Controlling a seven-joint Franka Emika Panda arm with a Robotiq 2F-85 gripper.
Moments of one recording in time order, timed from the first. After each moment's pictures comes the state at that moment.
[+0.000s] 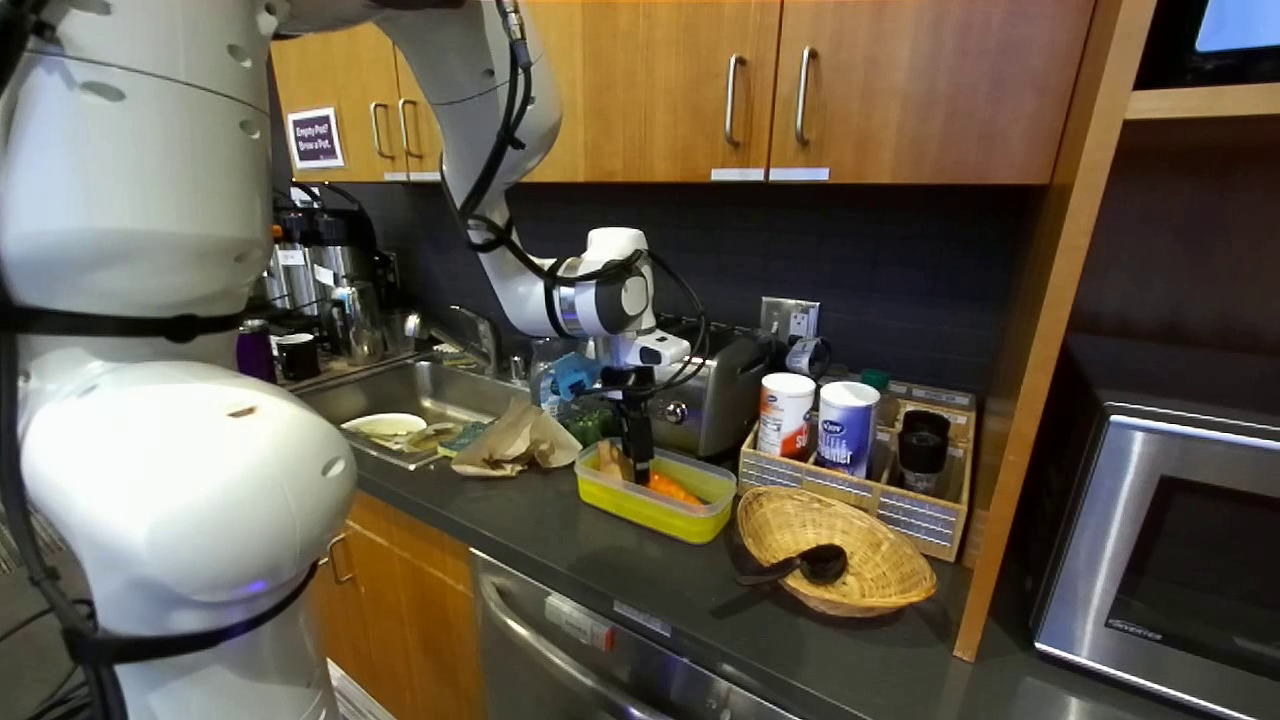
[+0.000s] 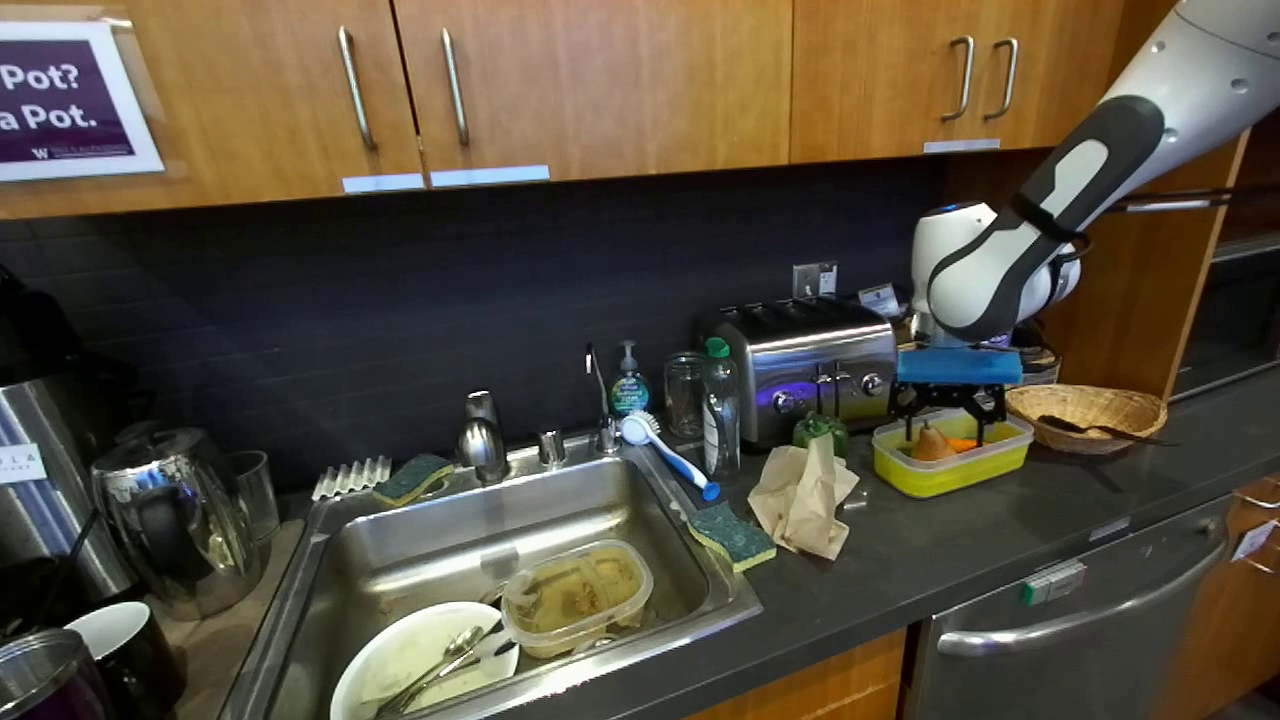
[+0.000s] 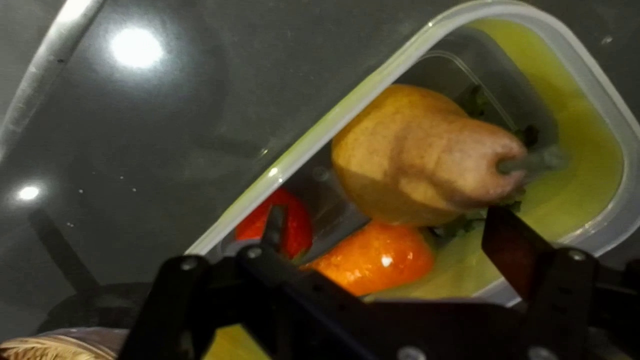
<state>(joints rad) 0.05 0.14 -0.05 -2.39 -0.21 2.53 0.96</state>
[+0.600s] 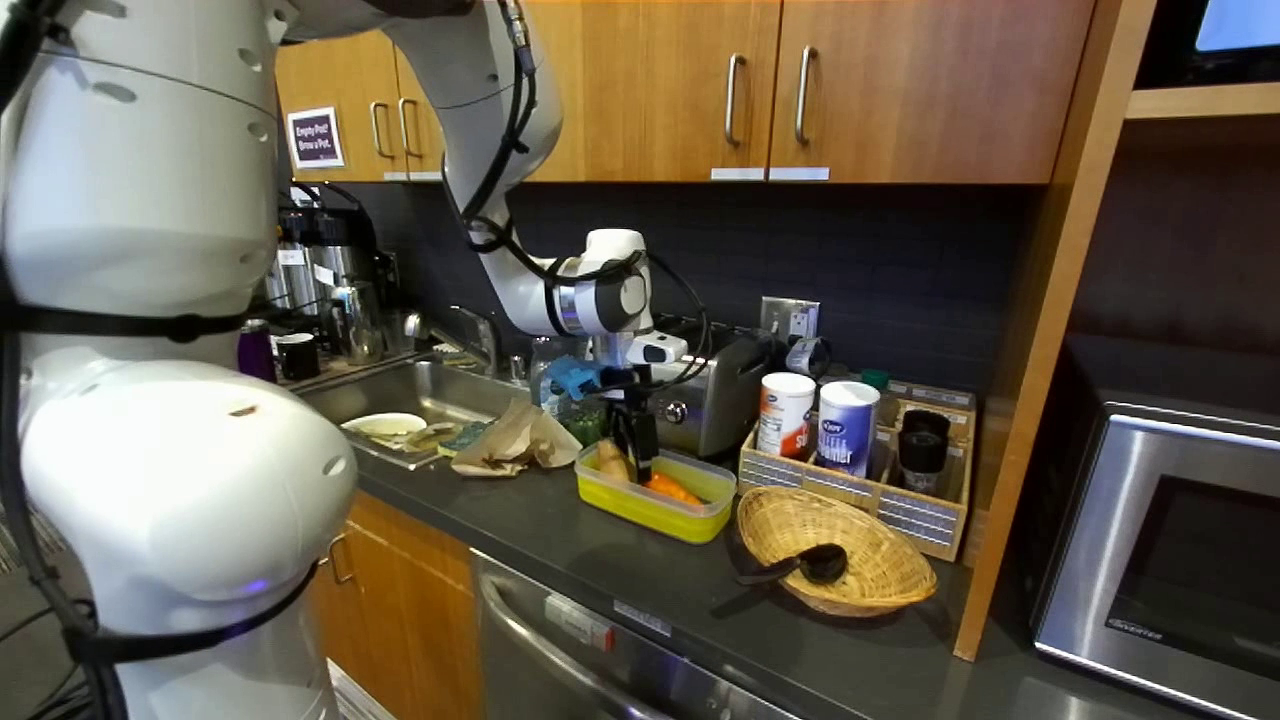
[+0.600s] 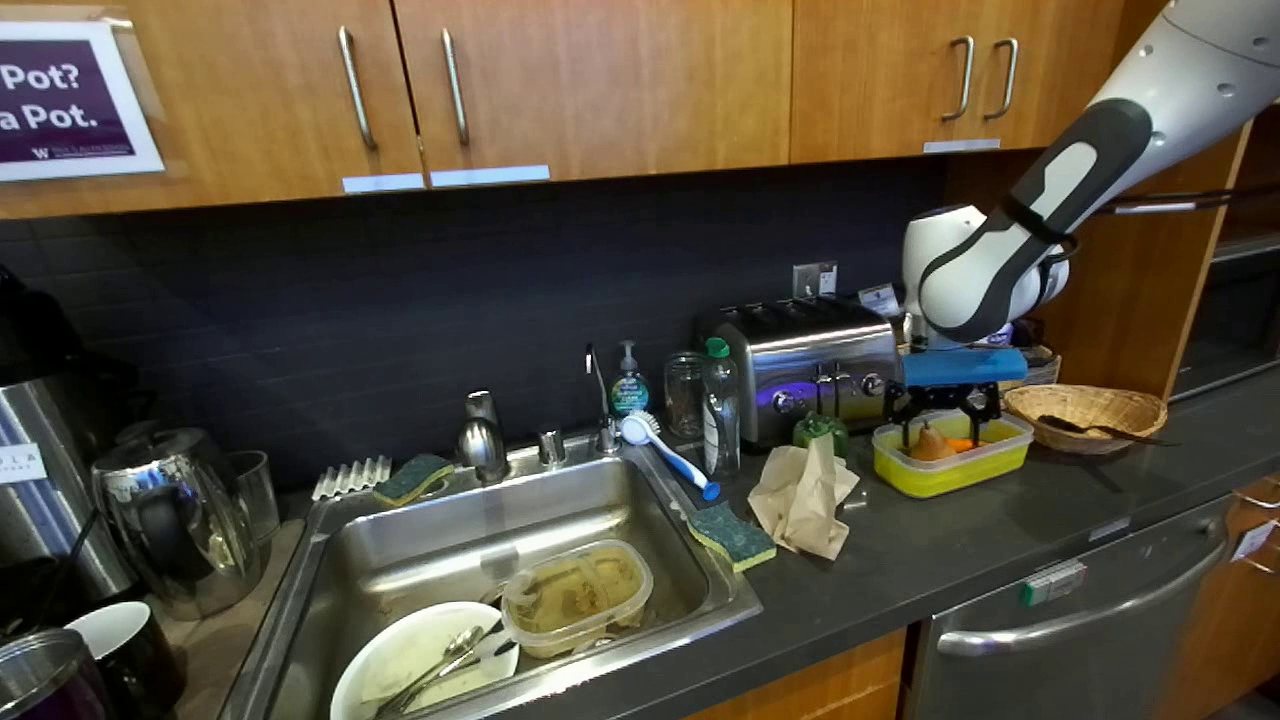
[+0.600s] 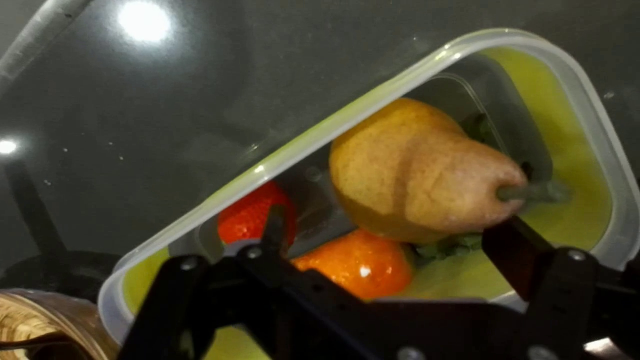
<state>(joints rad) 0.06 0.17 -0.04 -2.36 -0.21 2.49 0.80</state>
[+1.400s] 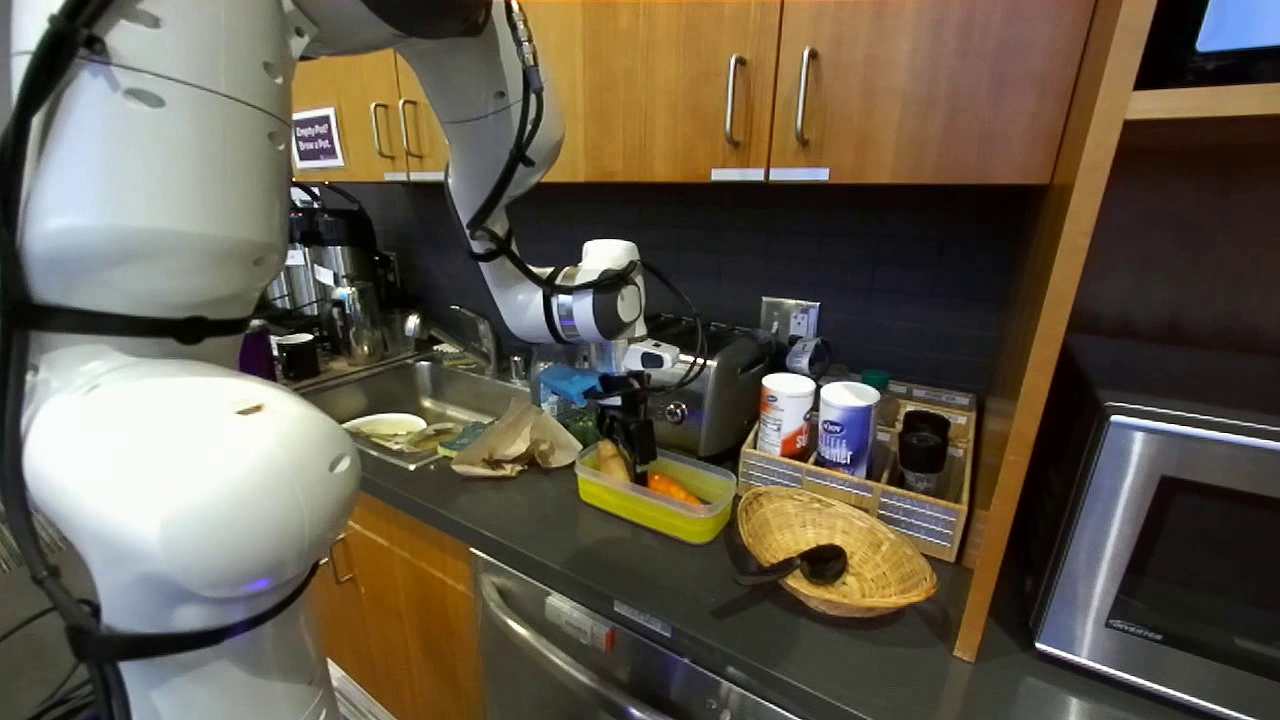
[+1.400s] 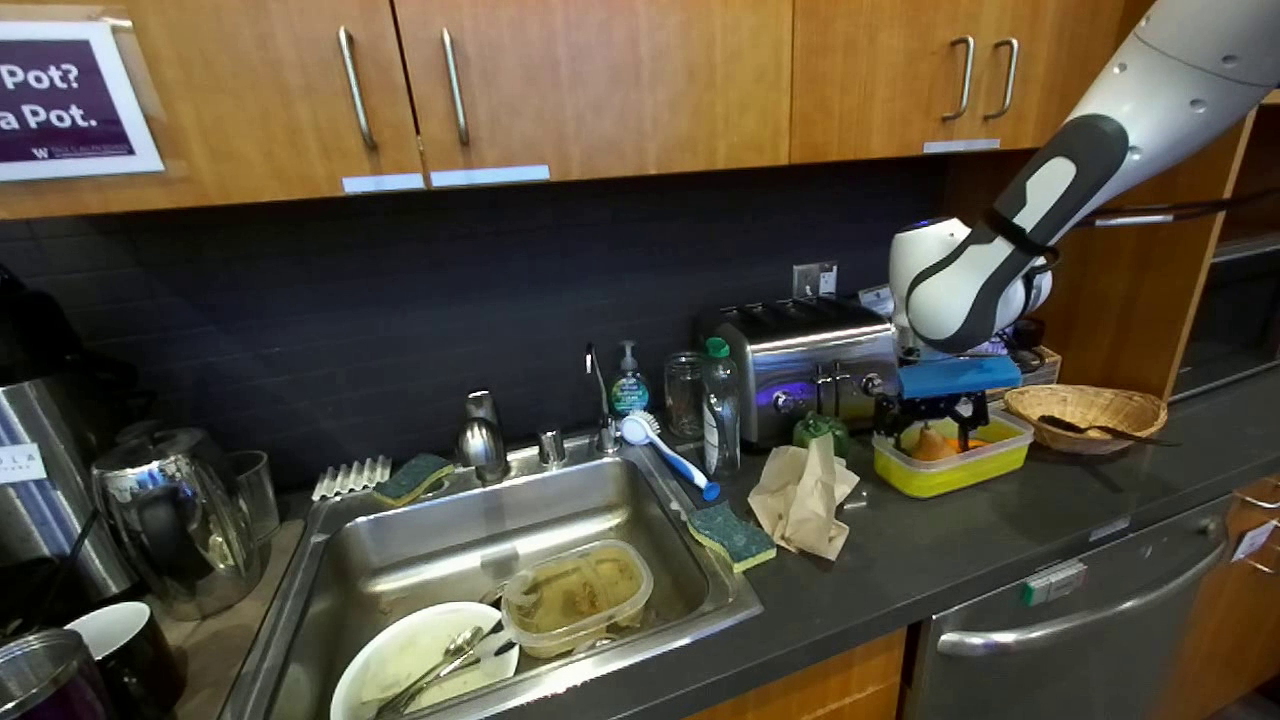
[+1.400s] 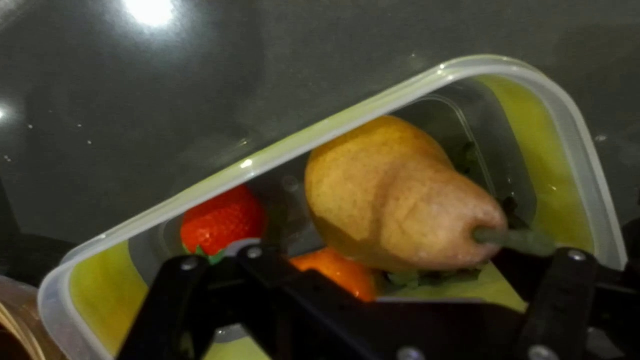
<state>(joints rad) 0.08 0.21 -0.04 -2.34 -0.21 2.49 0.71</state>
